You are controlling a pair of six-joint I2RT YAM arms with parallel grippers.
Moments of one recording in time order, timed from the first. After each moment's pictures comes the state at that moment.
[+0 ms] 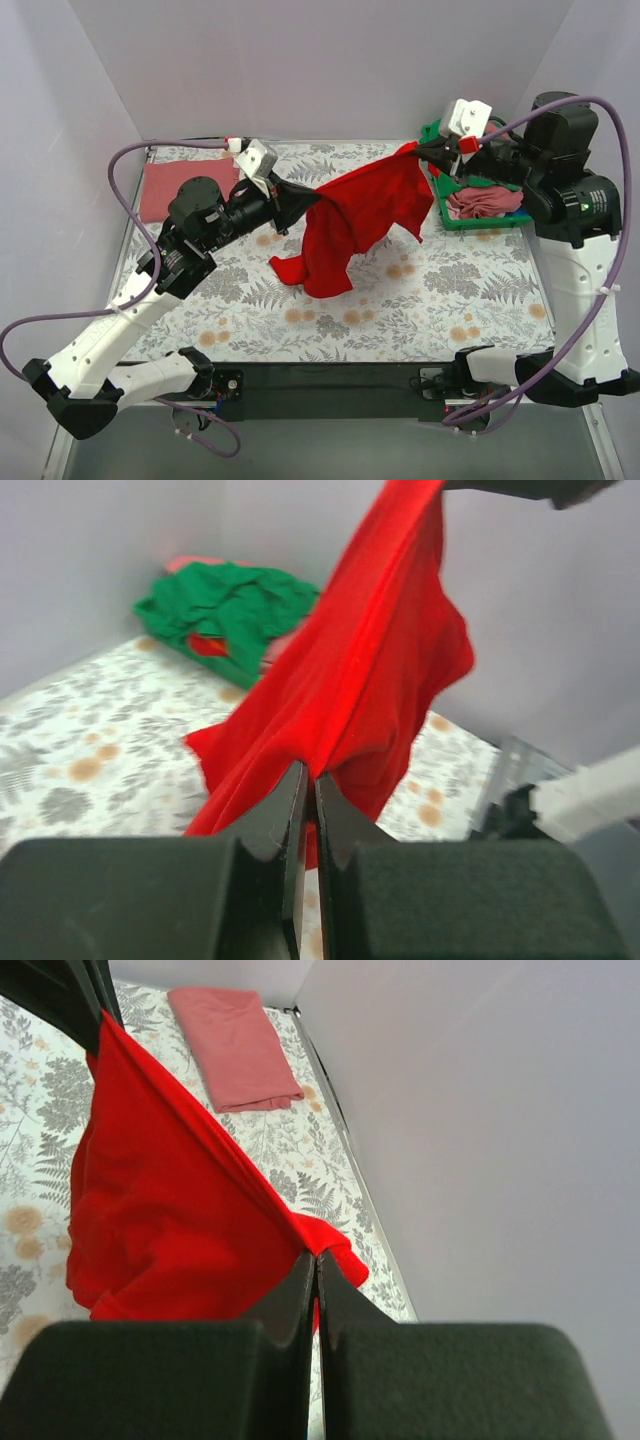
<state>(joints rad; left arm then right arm) -0.73 1.04 1.25 -0.16 0.22 -0.19 0.28 1.27 1.97 -0.92 -0.80 -0.71</state>
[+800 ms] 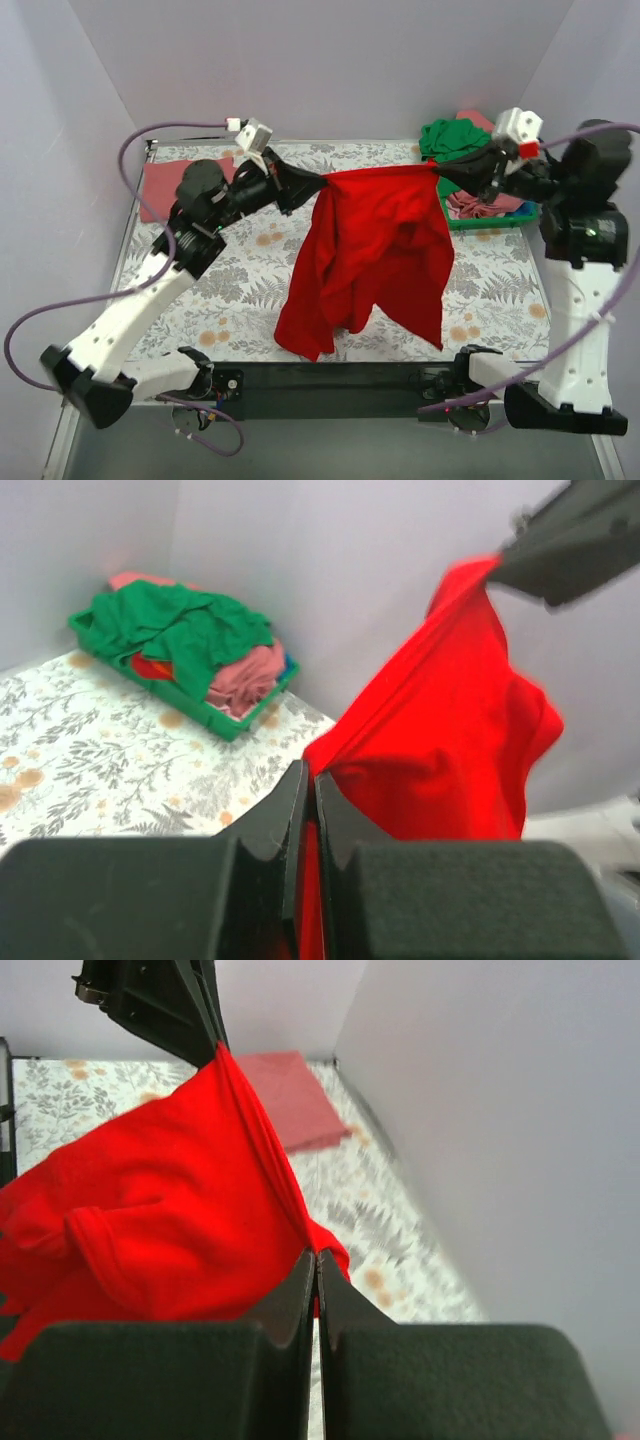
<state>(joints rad) -0.68 1.06 1.27 -0.06 0.39 -0.40 -0.04 1.09 1.80 -0.76 -1.25 -0.46</state>
